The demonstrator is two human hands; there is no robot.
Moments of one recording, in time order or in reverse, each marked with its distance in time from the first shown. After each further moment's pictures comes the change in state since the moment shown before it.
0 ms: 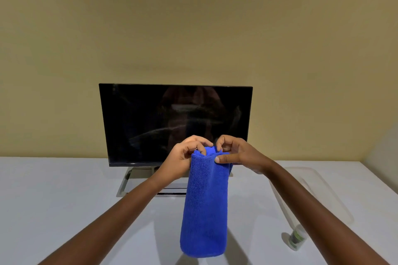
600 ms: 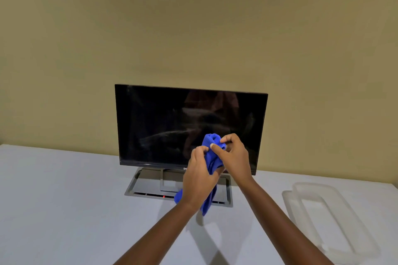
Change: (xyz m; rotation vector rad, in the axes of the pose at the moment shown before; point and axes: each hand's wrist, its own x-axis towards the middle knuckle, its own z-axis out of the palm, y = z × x) left_hand 0.001 -0.019 0.062 0.354 0.464 -0.290; right_hand 0.040 0.021 0.038 -0.098 0.676 -0.032
